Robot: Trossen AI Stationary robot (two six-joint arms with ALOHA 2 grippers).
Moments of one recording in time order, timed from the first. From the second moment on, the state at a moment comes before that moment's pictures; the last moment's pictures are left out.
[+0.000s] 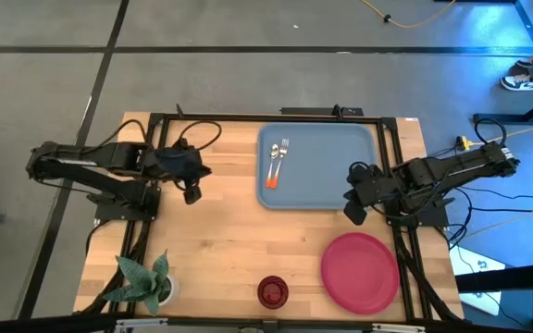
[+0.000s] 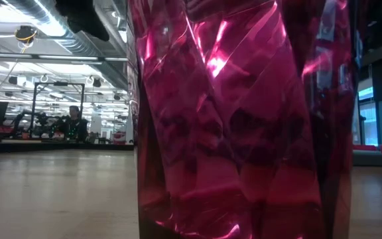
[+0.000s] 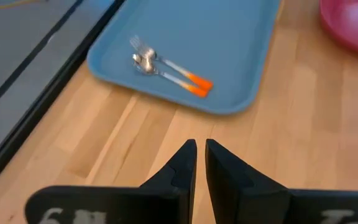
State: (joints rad) left arm -0.05 0.89 0.95 -0.79 -0.33 -0.27; right arm 0.29 1.01 0.98 -1.04 0.28 0.83
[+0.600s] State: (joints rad) left arm -0.05 0.83 0.93 -0.80 -0.33 -0.25; right arm 0.29 1.03 0.98 -0.86 0.23 0.72
